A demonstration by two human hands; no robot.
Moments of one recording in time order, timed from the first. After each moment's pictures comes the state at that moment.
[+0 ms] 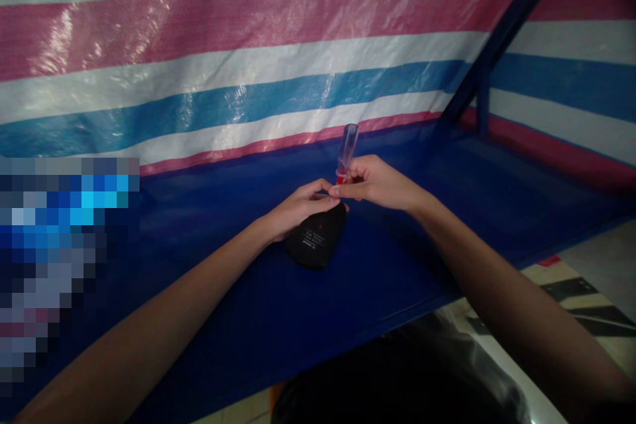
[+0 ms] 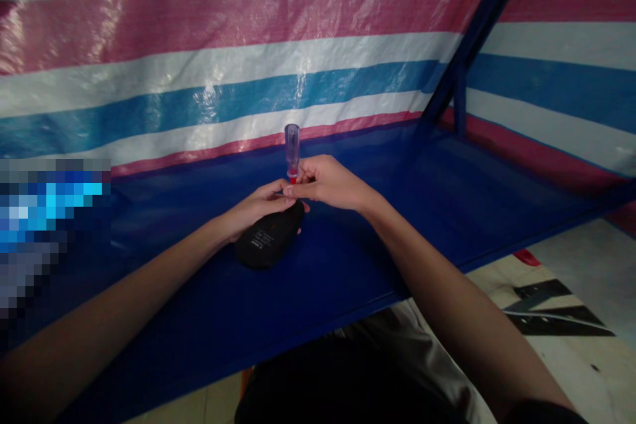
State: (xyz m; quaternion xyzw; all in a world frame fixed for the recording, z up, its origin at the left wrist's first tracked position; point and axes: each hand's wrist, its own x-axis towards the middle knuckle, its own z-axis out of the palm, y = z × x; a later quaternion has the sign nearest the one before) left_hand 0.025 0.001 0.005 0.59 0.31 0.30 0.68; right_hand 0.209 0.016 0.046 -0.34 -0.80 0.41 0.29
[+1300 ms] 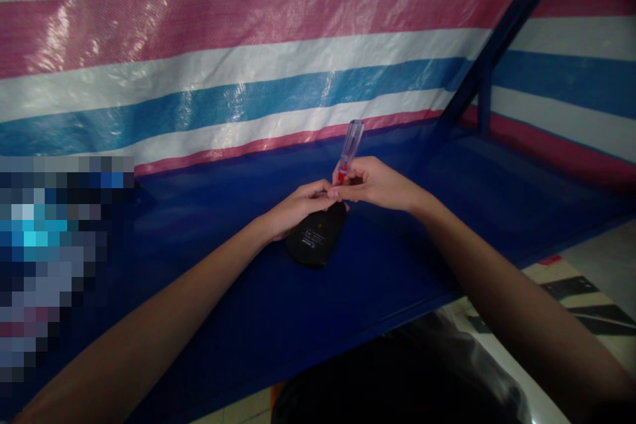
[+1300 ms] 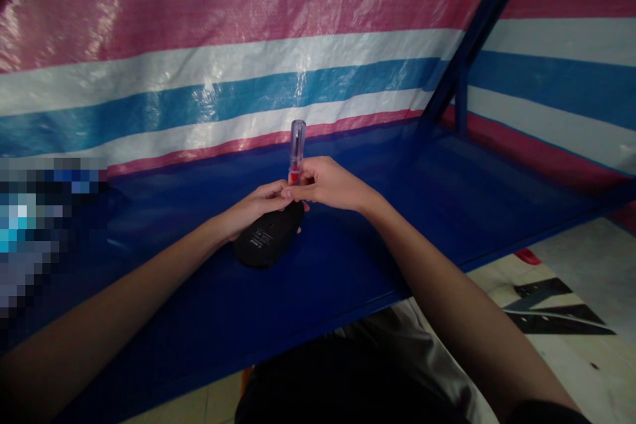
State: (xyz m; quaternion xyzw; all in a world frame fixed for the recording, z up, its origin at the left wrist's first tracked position) left_hand 0.026 0.000 0.007 0.59 0.31 0.30 0.68; right_hand 0.210 0.013 0.047 -0.33 -0.81 0.40 0.26
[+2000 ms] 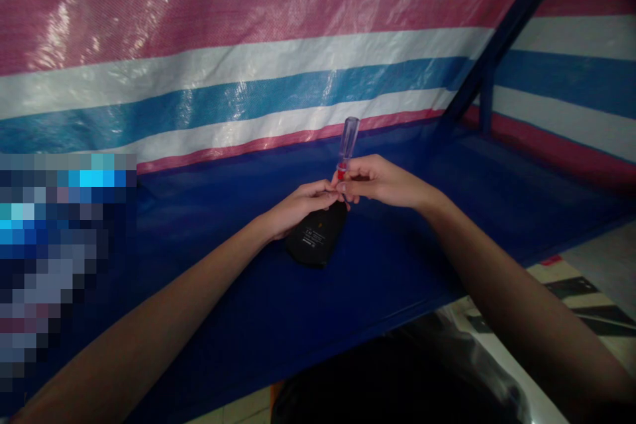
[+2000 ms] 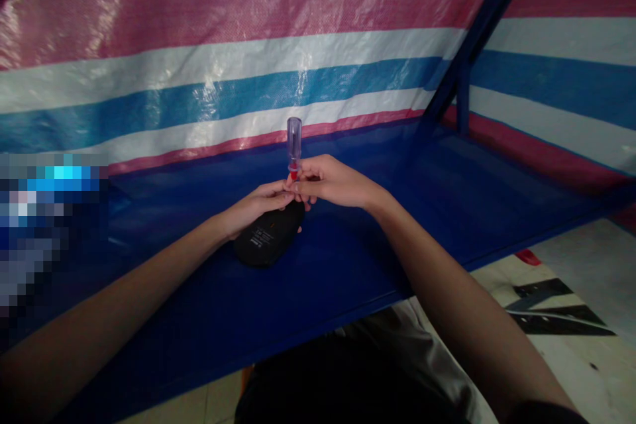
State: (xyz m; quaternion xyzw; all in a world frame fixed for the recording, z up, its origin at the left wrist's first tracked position) left_hand 0.027 0.001 0.007 0.61 0.30 0.30 0.67; right_hand 0.212 0.012 0.050 -0.29 -0.79 0.48 0.25
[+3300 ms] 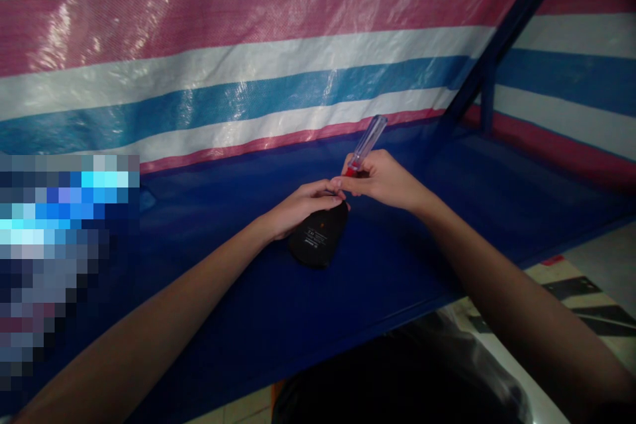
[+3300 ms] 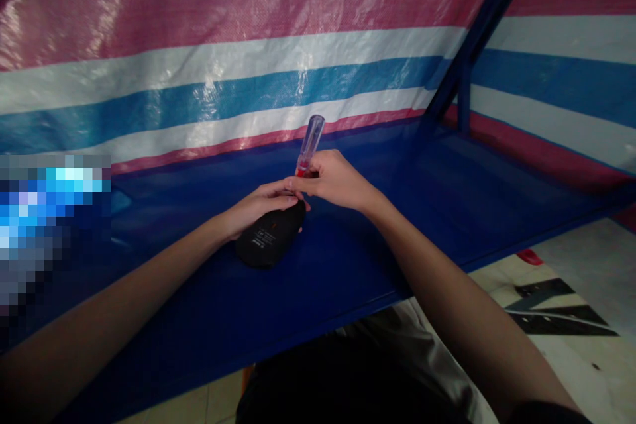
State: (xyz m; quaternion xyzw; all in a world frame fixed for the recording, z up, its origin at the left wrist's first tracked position) left_hand 0.028 0.000 0.009 0.59 0.31 0.30 0.68; right_hand 0.211 0.011 0.051 -0.36 -0.84 0.27 0.30
